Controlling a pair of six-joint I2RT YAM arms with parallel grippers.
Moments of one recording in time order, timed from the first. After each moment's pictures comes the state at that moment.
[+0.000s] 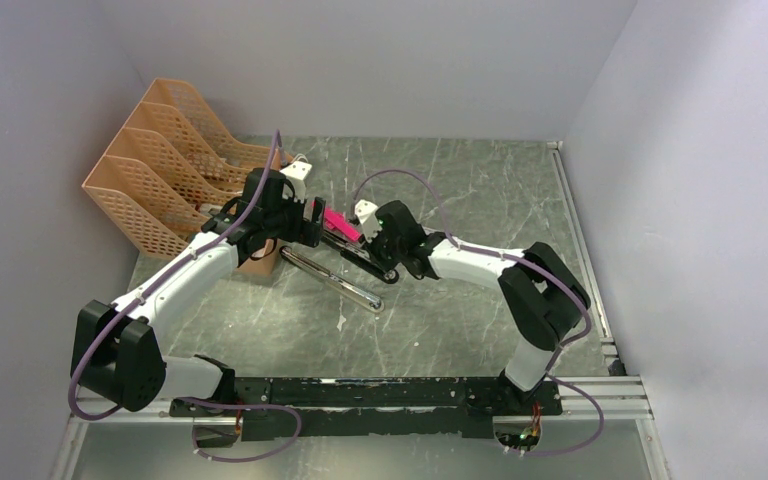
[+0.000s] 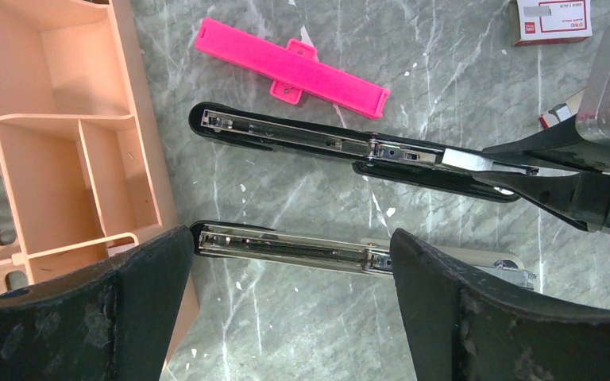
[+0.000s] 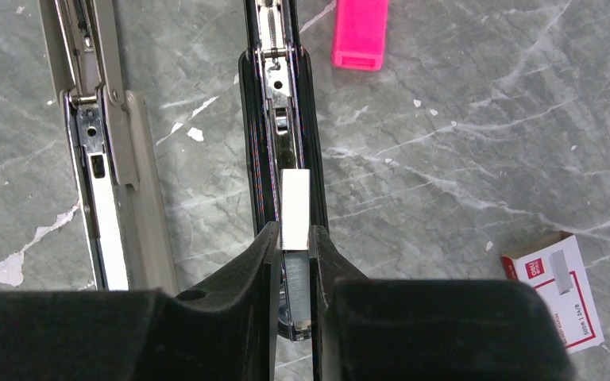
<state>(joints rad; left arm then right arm) -0.43 1.32 0.99 -0.34 0.03 -0.08 0.75 1.72 0.99 -0.03 -0.07 -0.19</state>
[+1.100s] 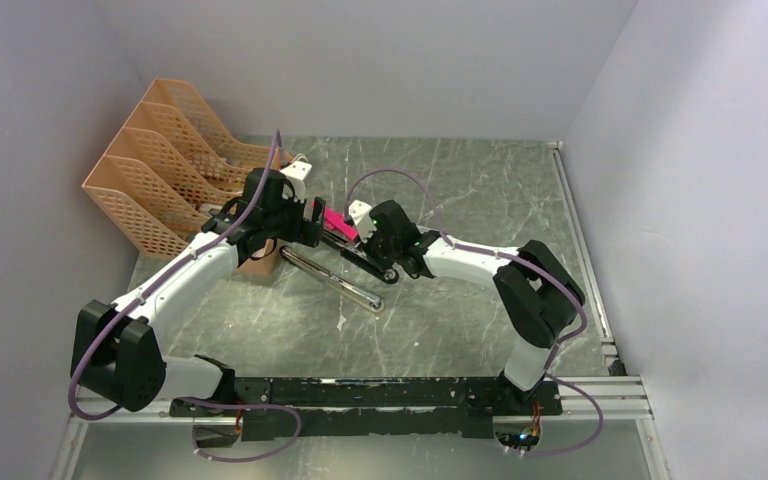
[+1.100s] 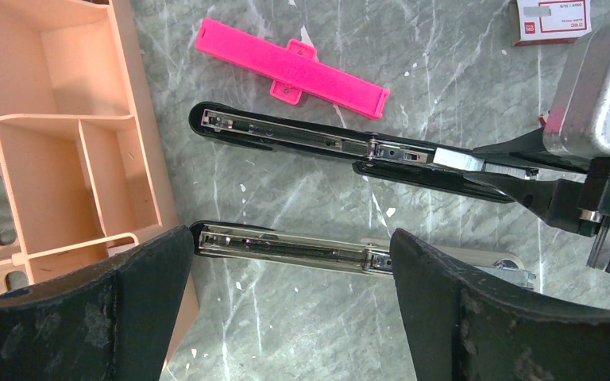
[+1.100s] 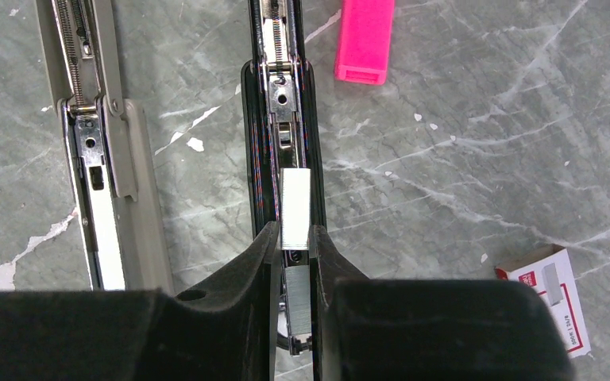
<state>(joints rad) -0.43 1.32 0.99 -0.34 0.03 -0.08 0.77 1.75 1.04 -0.06 -0.04 -0.20</state>
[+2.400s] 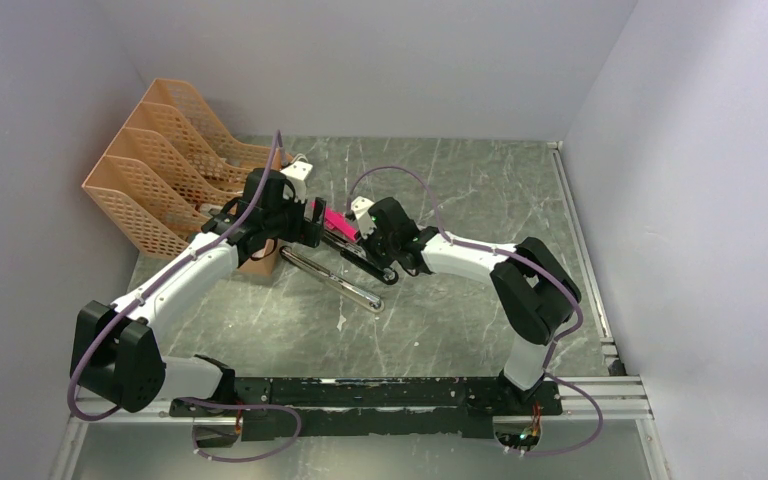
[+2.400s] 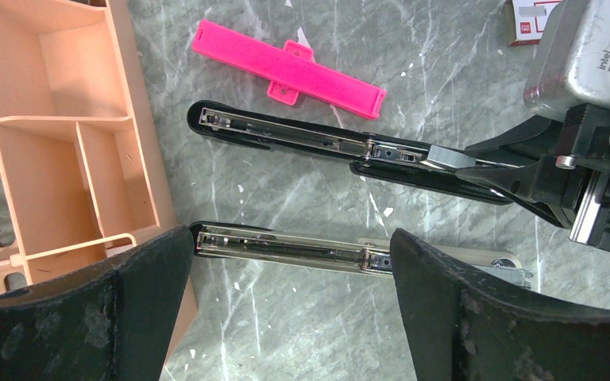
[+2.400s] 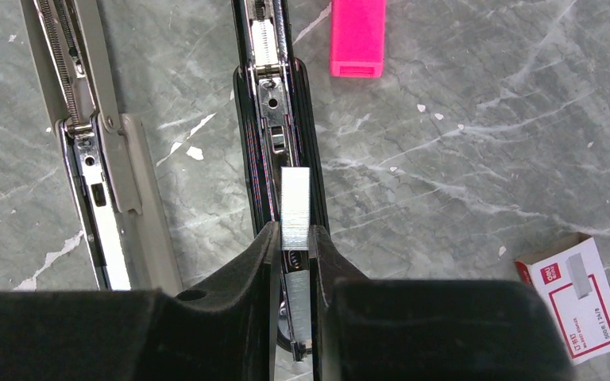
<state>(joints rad) -0.44 1.32 0.99 -0.34 0.03 -0.08 0.75 1.78 1.07 -0.09 -0.05 -0.12</state>
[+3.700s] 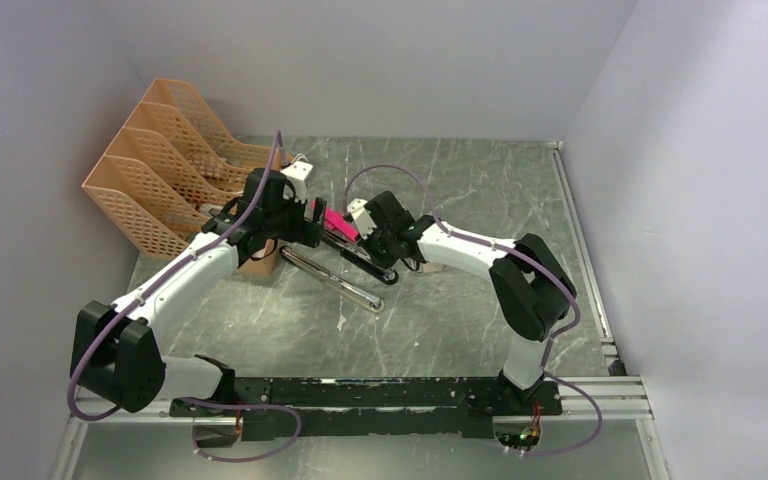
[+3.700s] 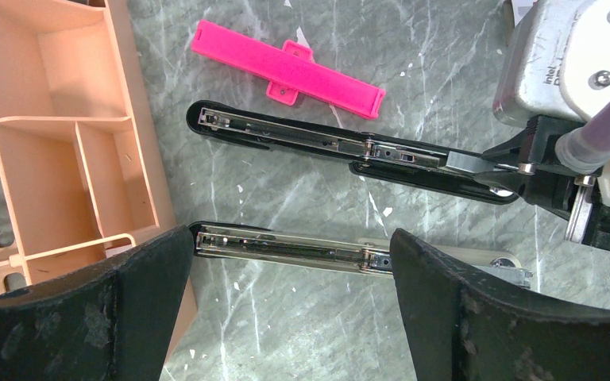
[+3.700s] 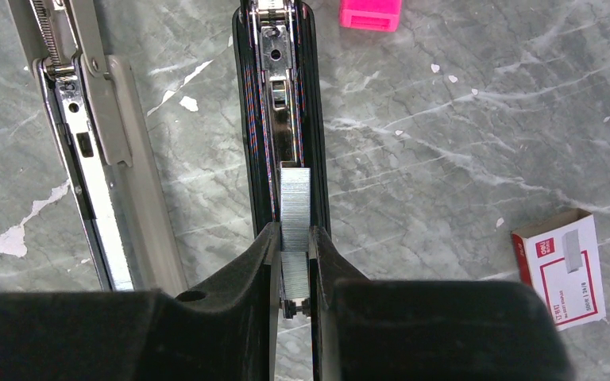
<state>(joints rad) -0.44 1.32 0.99 -0.34 0.03 -0.08 0.75 1.81 1.18 -0.33 -0.06 -0.19</state>
